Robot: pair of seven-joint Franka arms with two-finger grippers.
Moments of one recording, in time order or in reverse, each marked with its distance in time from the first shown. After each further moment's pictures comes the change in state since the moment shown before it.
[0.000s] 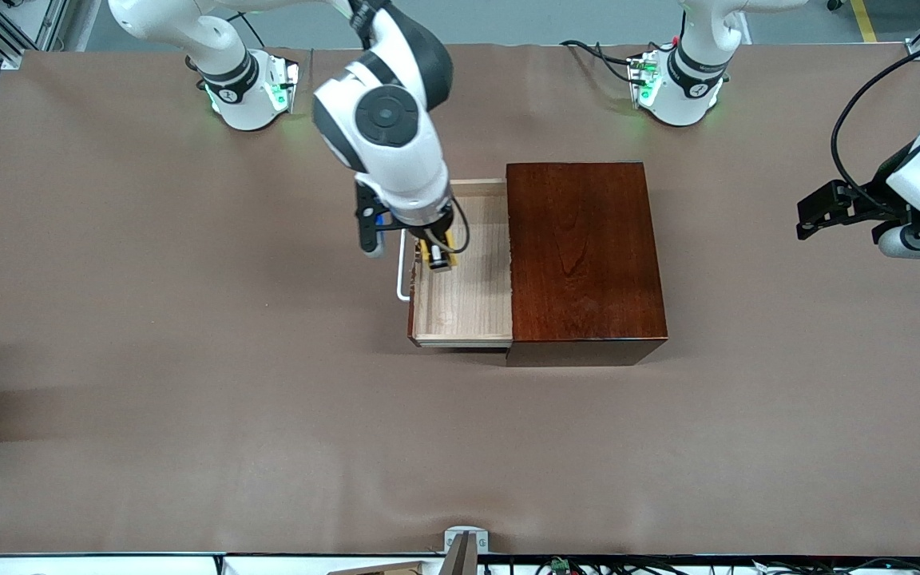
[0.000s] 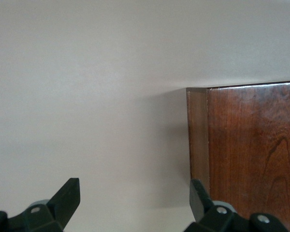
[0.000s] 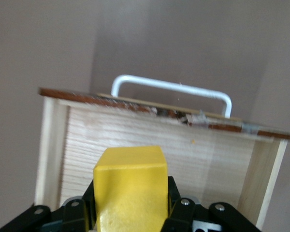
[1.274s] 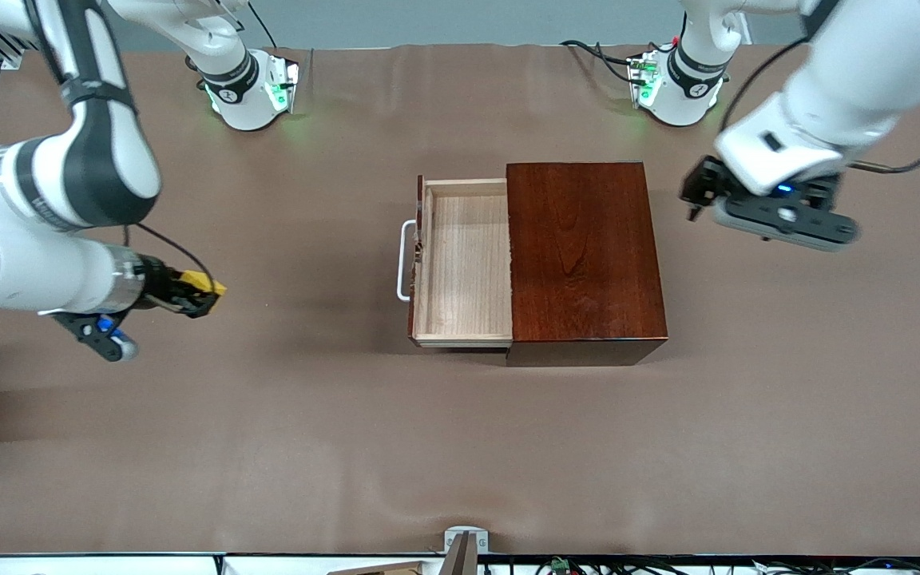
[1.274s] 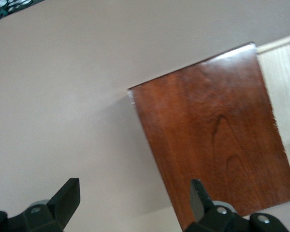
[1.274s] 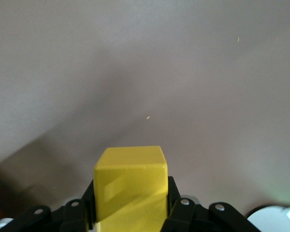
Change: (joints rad) left arm -0.114 0.018 -0.210 0.001 0.076 0.026 -0.007; right arm -0.628 -0.093 -0.008 -0.089 0.025 -0.328 -1.468
